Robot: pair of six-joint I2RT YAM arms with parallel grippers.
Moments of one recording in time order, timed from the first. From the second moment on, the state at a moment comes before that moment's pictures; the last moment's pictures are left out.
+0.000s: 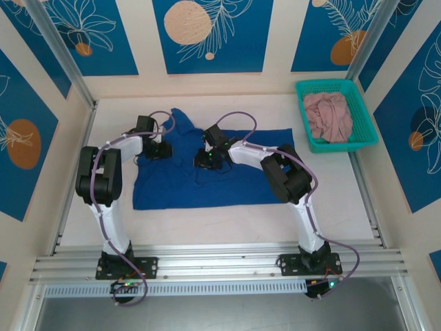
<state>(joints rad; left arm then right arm) -0.12 1.98 1.29 -0.42 0.27 -0.21 0.68 2.22 1.57 -0.34 -0.32 0.73</state>
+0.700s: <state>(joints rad) -0.11 1.99 1.34 -0.48 0.20 -0.21 0.63 2.22 1.57 -0.34 -0.34 0.70</state>
